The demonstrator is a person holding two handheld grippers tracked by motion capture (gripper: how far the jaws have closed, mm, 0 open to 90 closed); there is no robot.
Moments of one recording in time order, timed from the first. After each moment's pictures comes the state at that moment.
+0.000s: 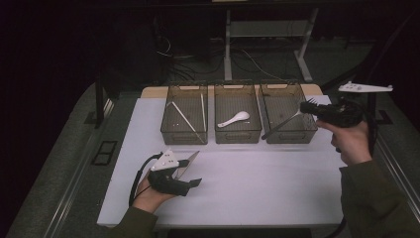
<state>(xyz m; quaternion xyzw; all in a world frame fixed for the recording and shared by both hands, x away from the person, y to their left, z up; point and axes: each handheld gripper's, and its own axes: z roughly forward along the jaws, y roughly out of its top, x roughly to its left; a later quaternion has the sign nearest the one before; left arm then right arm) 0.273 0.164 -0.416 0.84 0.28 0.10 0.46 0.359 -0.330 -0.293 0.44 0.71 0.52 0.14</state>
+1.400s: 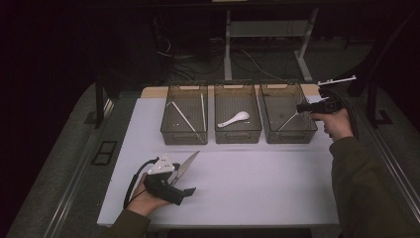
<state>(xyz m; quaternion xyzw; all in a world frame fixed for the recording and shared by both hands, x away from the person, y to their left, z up) 0.272 0.171 -0.430 0.85 0.28 0.08 0.44 0.470 -0.355 -0.374 0.53 0.75 0.38 0.09</state>
